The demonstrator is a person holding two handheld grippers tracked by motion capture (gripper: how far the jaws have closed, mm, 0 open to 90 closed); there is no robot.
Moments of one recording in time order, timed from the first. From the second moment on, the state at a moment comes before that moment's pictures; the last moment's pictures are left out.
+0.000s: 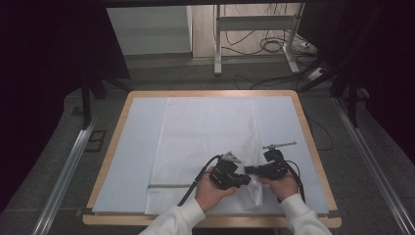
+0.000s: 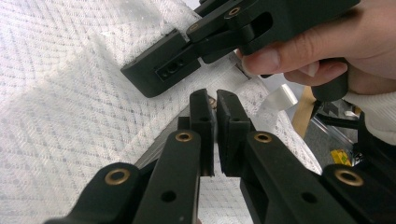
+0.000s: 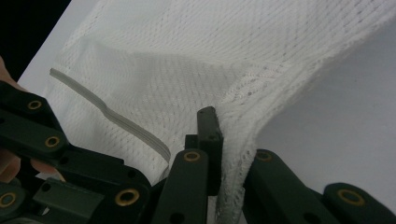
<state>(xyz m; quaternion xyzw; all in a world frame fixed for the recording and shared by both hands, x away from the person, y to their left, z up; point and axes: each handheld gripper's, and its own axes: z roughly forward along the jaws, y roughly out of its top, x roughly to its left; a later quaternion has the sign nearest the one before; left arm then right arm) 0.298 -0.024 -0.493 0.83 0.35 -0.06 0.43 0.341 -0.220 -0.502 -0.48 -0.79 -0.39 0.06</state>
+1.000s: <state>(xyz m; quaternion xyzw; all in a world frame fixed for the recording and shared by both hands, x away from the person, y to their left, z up) 0.305 -0.017 -0.507 0.82 0.36 -0.08 0.43 0.338 -0.223 -0.501 -0.45 -0.80 -0.40 0.06</state>
